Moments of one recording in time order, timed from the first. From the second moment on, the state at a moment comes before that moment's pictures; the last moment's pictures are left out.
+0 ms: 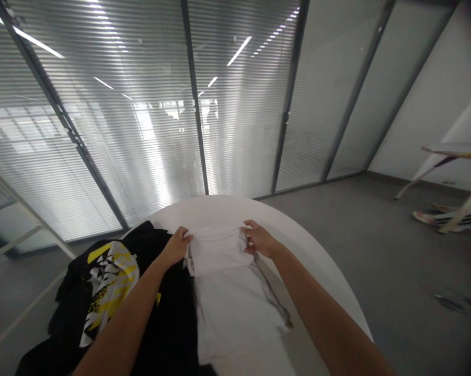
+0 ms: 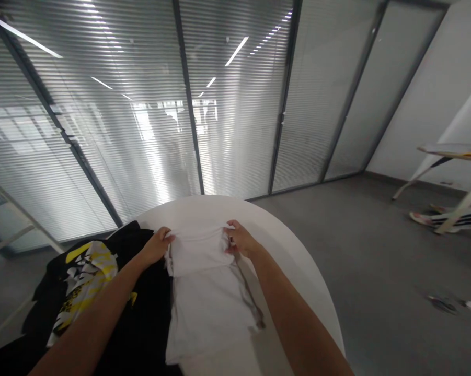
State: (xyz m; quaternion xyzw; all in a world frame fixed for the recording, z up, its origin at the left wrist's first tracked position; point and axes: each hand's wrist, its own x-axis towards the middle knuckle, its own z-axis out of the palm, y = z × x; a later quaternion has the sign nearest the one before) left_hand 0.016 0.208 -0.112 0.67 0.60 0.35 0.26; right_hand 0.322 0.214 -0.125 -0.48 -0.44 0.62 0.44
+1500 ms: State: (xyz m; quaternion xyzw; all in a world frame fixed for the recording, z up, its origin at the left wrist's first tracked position) left_hand 0.079 0.137 -0.121 0.86 0.49 0.14 0.07; right_hand 0.280 0.136 -0.126 -0.55 -0.81 0.06 0.22
